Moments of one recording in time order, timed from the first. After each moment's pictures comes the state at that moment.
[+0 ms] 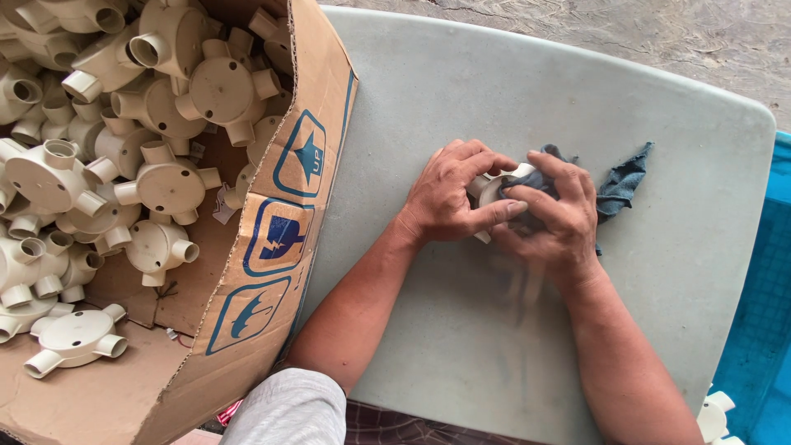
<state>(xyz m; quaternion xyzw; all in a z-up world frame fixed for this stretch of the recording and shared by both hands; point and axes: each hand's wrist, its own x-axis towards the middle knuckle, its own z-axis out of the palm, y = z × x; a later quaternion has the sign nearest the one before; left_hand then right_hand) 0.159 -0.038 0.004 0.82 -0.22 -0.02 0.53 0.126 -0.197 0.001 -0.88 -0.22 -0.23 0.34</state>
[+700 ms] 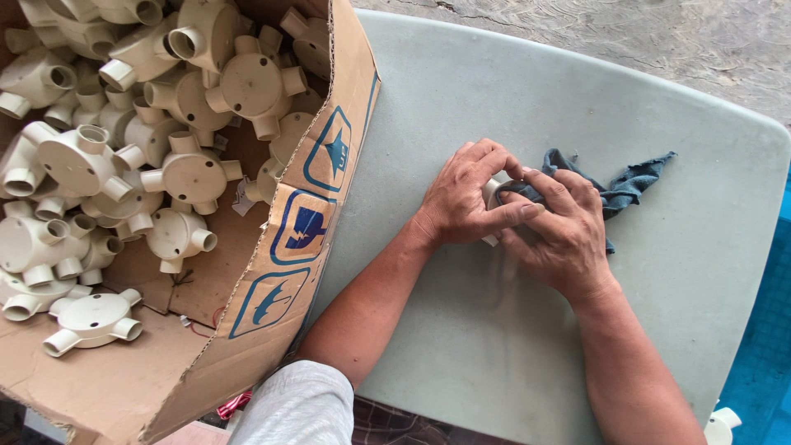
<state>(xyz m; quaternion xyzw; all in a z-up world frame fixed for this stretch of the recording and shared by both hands) 0.156 -0.040 0.010 0.81 -0.19 -0.01 0.56 0.125 -0.188 0.012 -0.89 -0.27 -0.22 0.29</state>
